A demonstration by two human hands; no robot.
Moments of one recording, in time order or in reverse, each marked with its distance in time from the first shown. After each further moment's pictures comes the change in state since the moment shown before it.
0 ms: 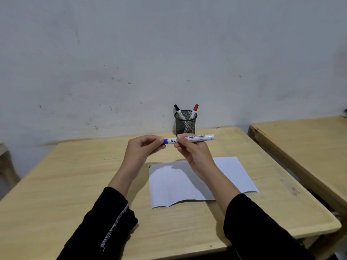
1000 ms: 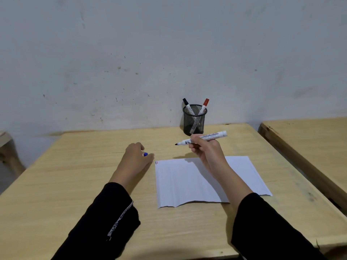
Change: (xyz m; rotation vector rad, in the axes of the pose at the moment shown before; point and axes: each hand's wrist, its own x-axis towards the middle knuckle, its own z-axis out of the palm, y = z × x) left_hand 0.028 -0.052 -0.053 1.036 0.131 -0.185; right_hand 0.023 0.010 -0.017 -0.103 0.101 0.044
